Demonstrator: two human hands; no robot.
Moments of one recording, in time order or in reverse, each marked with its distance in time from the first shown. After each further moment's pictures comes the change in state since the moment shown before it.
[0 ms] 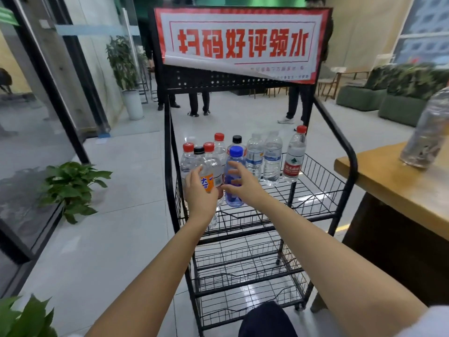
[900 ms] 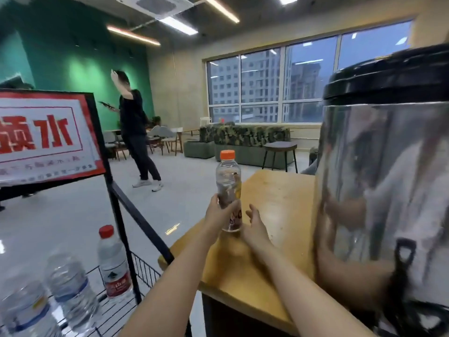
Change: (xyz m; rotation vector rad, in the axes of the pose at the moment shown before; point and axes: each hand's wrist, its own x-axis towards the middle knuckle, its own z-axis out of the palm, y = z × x) left_hand -0.016 0.235 0.448 -0.363 -1.026 0.054; right_hand -0.084 0.143 -0.395 -0.016 0.949 0.440
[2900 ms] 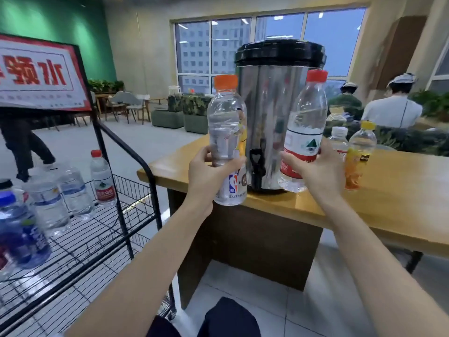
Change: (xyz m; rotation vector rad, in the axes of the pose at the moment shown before) left_hand -0.359 0.094 0.055 -0.296 -0.008 0.238; right_hand -0.335 -0.058 -0.243 -0.309 0.624 -0.392
